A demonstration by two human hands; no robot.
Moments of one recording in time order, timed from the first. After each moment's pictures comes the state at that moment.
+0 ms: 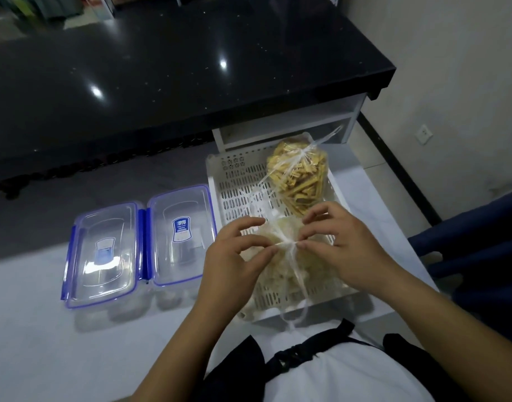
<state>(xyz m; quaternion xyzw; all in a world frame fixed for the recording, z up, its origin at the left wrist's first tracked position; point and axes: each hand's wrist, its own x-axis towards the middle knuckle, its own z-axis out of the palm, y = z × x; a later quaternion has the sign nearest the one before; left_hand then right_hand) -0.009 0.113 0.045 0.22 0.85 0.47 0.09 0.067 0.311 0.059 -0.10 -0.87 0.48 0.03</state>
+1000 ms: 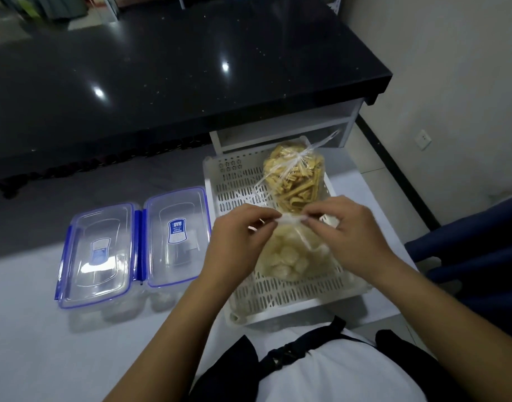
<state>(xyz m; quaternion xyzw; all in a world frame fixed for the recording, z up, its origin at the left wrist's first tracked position) -0.031 0.145 0.060 0.27 0.85 0.46 0.06 0.056 0.325 0.065 -0.10 -0.89 0.42 0.15</state>
